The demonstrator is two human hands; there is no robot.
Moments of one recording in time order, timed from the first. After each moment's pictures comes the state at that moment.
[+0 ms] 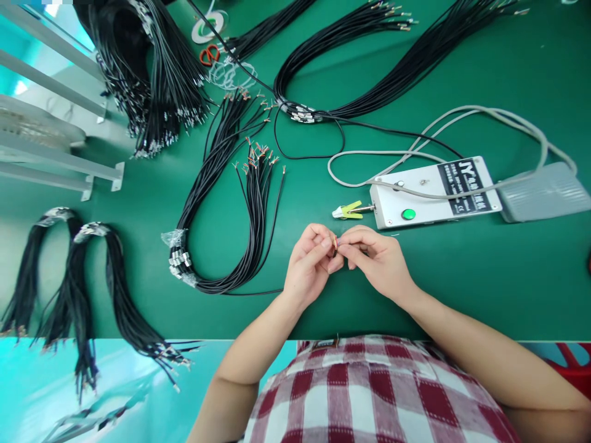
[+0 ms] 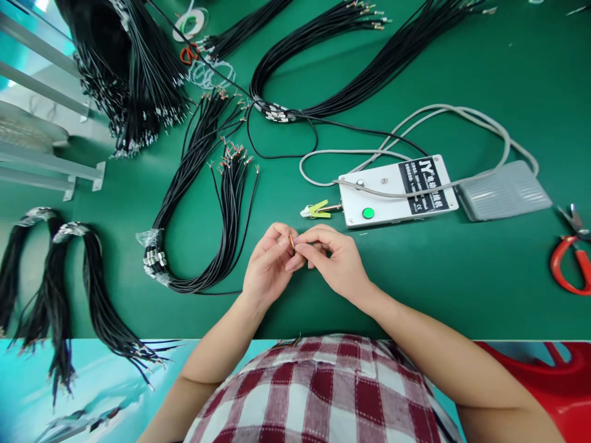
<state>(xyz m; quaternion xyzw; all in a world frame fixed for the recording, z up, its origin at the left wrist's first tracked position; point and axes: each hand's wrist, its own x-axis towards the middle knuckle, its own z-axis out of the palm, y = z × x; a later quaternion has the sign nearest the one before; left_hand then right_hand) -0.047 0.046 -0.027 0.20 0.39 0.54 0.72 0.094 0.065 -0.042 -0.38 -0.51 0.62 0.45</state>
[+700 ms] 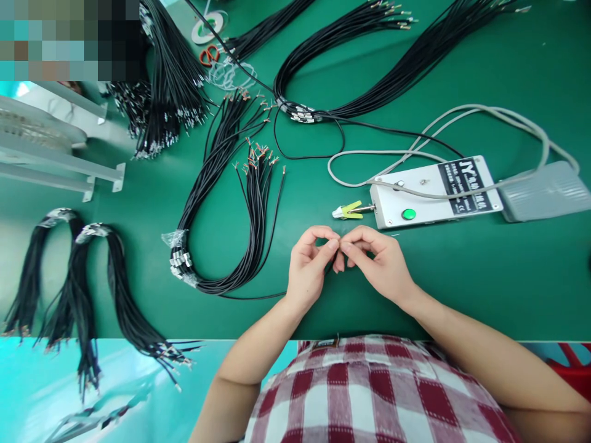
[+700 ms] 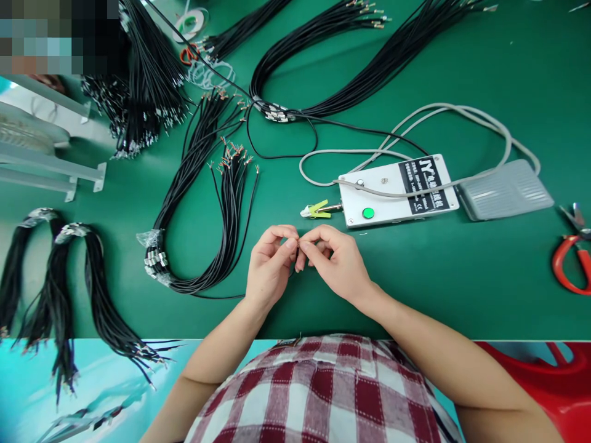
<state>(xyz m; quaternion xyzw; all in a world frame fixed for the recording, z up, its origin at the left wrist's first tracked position) -0.044 0.042 -0.032 0.32 0.48 0.55 0.61 0.097 0.064 -0.035 -0.41 -0.54 0.62 0.39</state>
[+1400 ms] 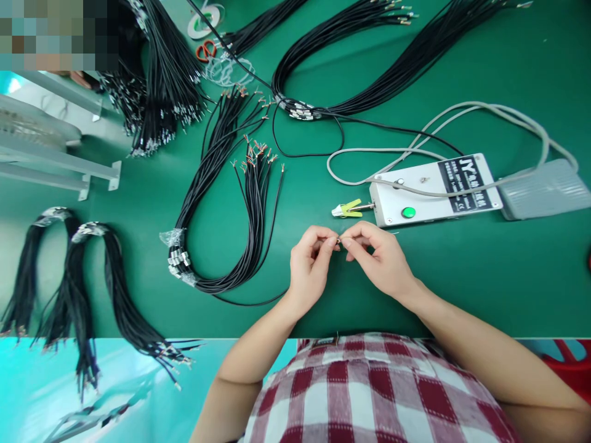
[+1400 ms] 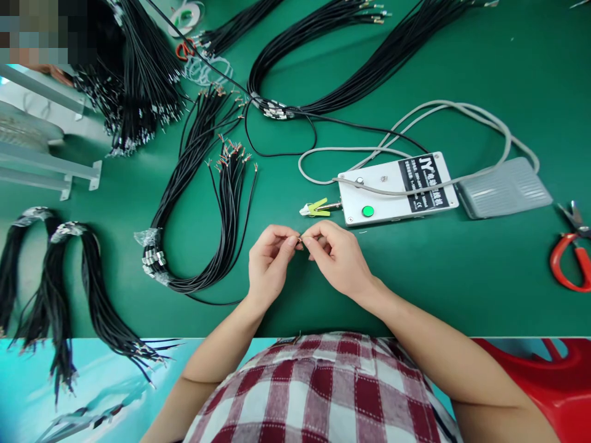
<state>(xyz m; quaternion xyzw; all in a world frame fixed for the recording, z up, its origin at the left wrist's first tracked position) -0.050 0.036 -0.037 0.46 0.57 0.48 0.47 0.103 0.068 -0.046 -0.46 -0.60 0.55 0.35</state>
